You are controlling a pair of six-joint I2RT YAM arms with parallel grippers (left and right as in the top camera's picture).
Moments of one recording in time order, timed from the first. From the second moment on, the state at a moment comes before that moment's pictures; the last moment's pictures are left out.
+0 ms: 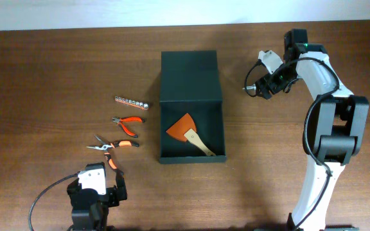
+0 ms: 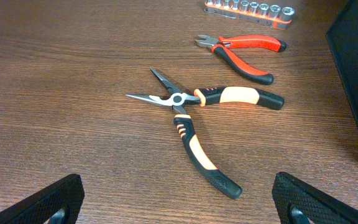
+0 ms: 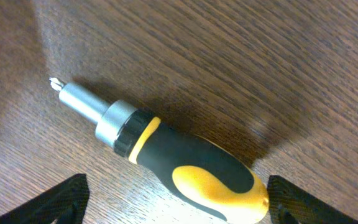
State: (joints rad) left arm 0.01 0.01 0.20 -0.80 -0.14 -0.02; right arm -0.07 2.29 1.83 -0.93 -0.18 -0.63
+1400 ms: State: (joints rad) left arm 0.01 0.01 0.20 -0.80 -0.14 -0.02; right arm -0.03 2.28 1.85 -1.15 -0.21 -0.57
